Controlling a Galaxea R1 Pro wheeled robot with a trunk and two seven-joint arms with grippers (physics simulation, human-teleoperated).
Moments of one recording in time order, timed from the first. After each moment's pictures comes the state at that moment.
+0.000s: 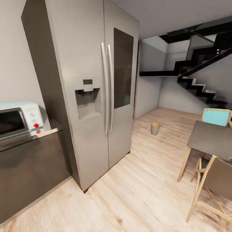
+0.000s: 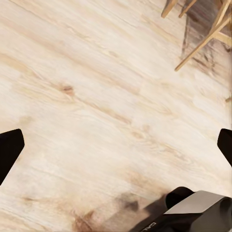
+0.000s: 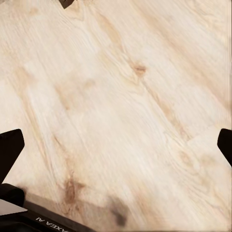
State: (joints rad) left arm 0.05 0.10 0.09 -0.96 0.01 0.14 -0.75; right arm -0.02 -0.07 0.01 -0.82 0.01 0.15 0.44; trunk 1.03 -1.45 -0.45
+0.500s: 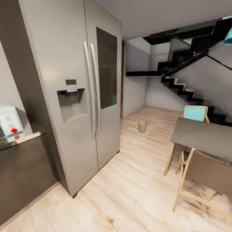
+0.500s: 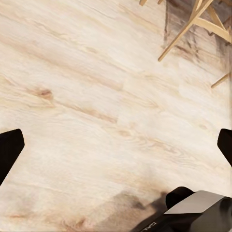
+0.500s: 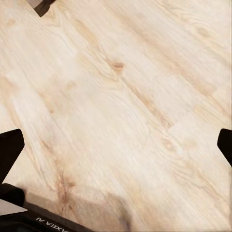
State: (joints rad) left arm 0.05 0.10 0.09 -0.96 0.01 0.14 -0.75; right arm -0.02 -0.07 0.01 -0.82 0.01 0.15 0.44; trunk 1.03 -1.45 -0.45
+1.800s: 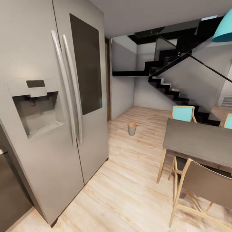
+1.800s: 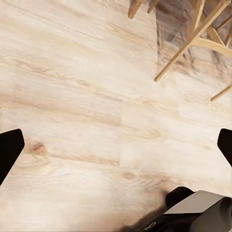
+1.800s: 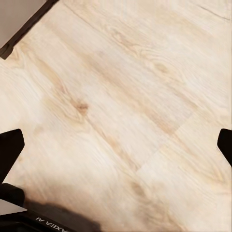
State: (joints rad) left arm 0.05 0.10 0.09 -0.96 0.01 0.14 -0.75; right arm -0.02 -0.07 0.01 -0.82 0.01 0.15 0.44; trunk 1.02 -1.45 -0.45
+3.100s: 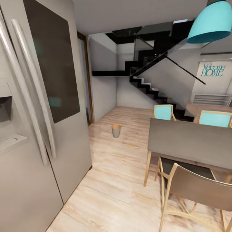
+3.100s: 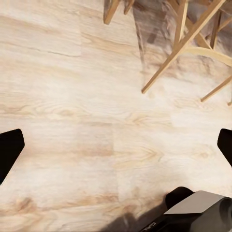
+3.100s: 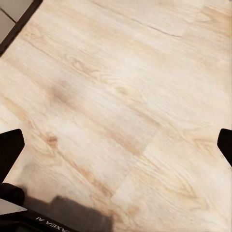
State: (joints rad) left arm 0.05 0.10 0.09 -0.96 0.01 0.14 -0.75; right arm -0.02 -0.07 0.01 -0.82 0.01 0.15 0.44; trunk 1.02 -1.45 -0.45
